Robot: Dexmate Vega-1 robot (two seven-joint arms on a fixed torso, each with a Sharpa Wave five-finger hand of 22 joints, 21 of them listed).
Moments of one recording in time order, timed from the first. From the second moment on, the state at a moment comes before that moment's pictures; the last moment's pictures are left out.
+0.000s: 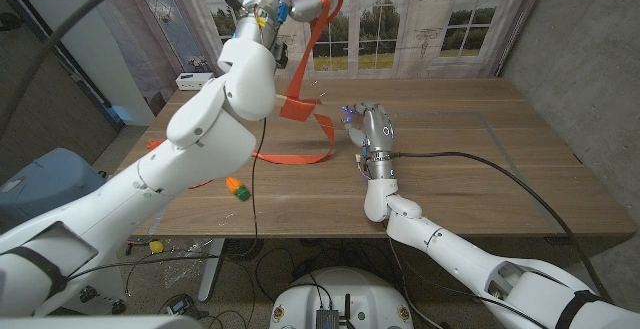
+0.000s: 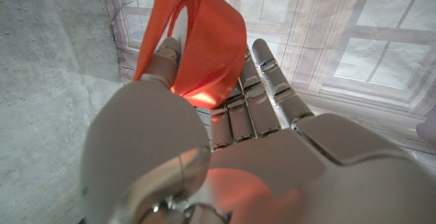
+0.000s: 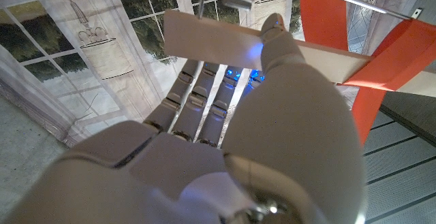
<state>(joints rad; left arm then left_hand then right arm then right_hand) 0.58 0.73 0.66 -2.56 0.44 0.91 0.26 1.00 0.04 0.49 -0.19 0.19 0.89 0.11 0.24 0.29 0.90 0.02 0.51 0.22 0.98 -0.06 0.43 0.35 0.47 0.01 0.84 0.21 -0.74 -0.26 -0.79 -1.20 -0.67 0.01 -1.11 1.18 0.04 0.20 -0.14 0.20 0.99 -0.13 0.43 0.25 0.82 -0.09 0.76 0.43 0.82 -0.09 0.27 0.85 0.40 -0.04 0.72 0.19</state>
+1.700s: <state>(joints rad) 1.16 0.72 0.27 -2.47 0.06 0.60 0.39 1.00 0.04 0.50 -0.19 0.19 0.89 0.11 0.24 0.29 0.90 0.02 0.50 0.24 0.98 -0.06 0.43 0.36 0.45 0.03 0.86 0.21 -0.91 0.05 -0.28 -1.26 -0.97 0.01 -1.12 1.18 0.04 0.20 -0.14 0.19 0.98 -0.13 0.44 0.25 0.83 -0.09 0.76 0.44 0.82 -0.10 0.27 0.85 0.39 -0.03 0.74 0.19</state>
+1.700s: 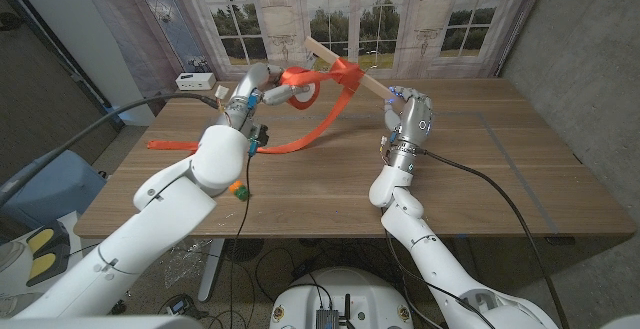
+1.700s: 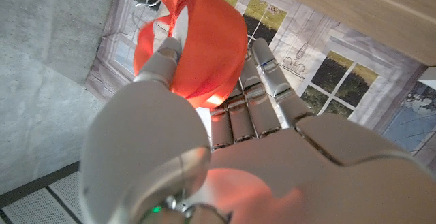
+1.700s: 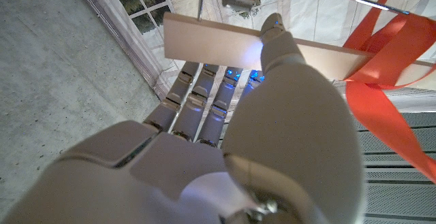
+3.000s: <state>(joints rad) 1.09 0.71 0.34 -2.31 -0.01 0.83 0.60 1.00 0.04 0.49 -0.19 0.19 0.89 0.12 0.23 0.29 0.91 0.03 0.49 0.25 0.98 -0.06 0.43 0.36 0.44 0.03 0.89 0.20 -0.93 -0.22 -0.49 -1.48 -0.76 -0.24 -1.01 1.18 0.04 0.21 -0.15 0.19 0.98 -0.13 0.44 0.25 0.83 -0.09 0.76 0.43 0.82 -0.10 0.26 0.85 0.38 -0.04 0.74 0.19</state>
